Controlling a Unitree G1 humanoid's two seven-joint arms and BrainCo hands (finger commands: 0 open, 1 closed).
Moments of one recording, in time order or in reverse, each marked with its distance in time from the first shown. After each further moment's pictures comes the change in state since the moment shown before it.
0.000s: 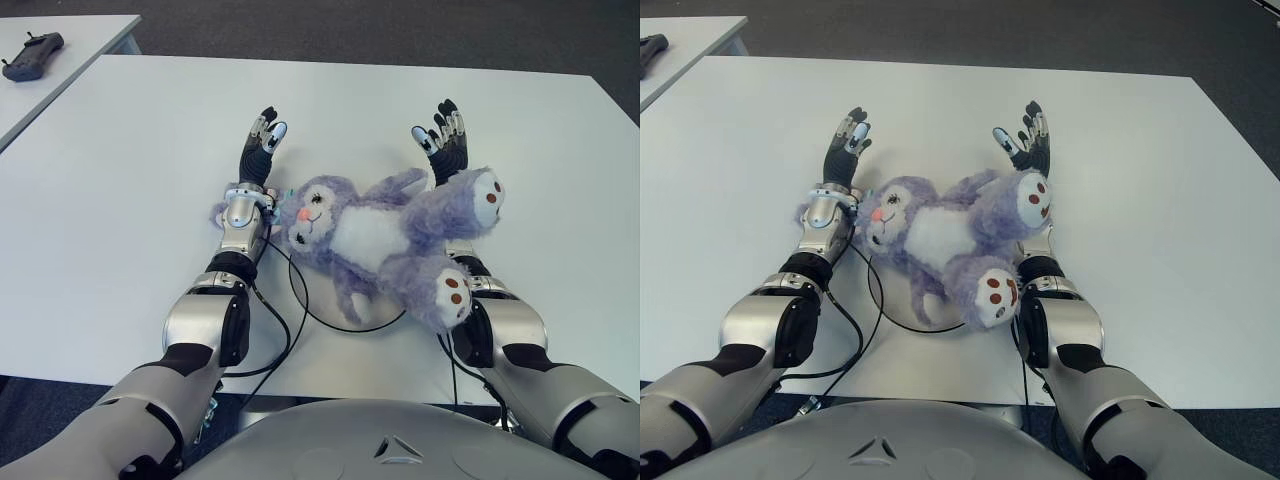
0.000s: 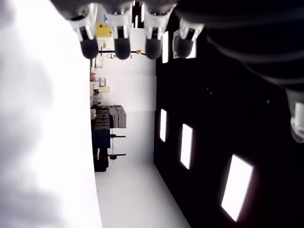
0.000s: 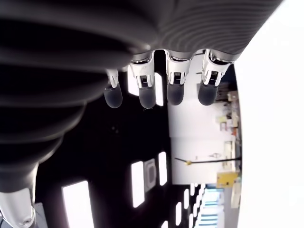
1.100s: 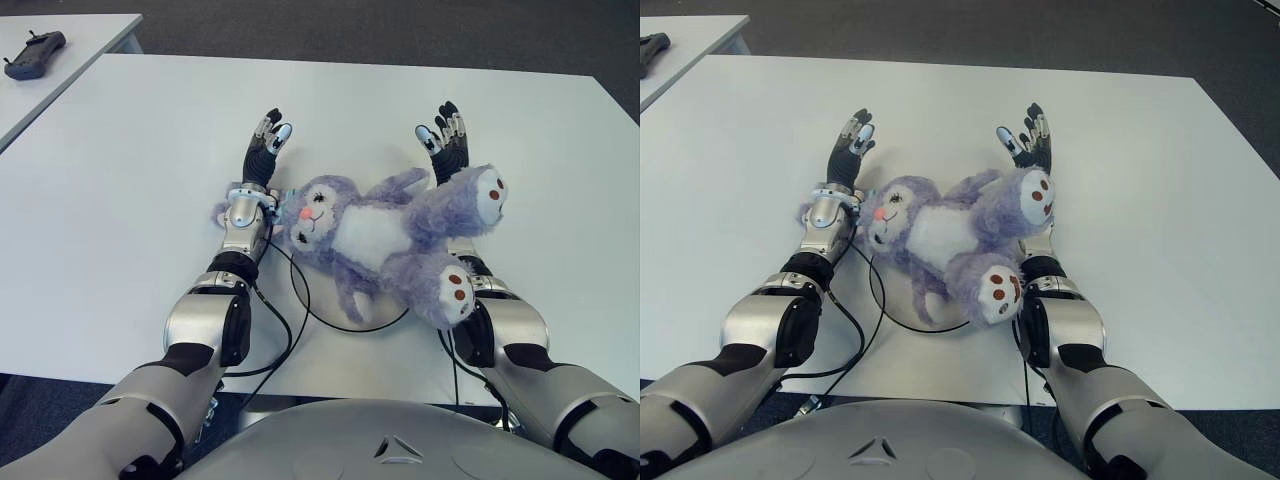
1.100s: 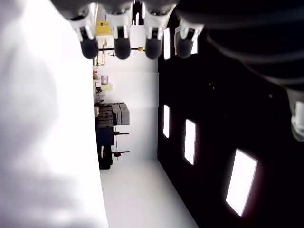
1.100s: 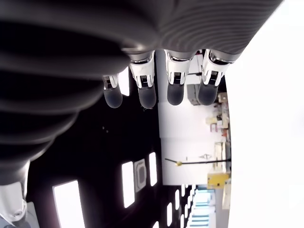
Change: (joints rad) left arm -0.002 -0.004 -0.003 0.001 0.038 0.002 0.003; right arm 0.000 -0.011 0.000 0.001 -0.004 0.009 -0.007
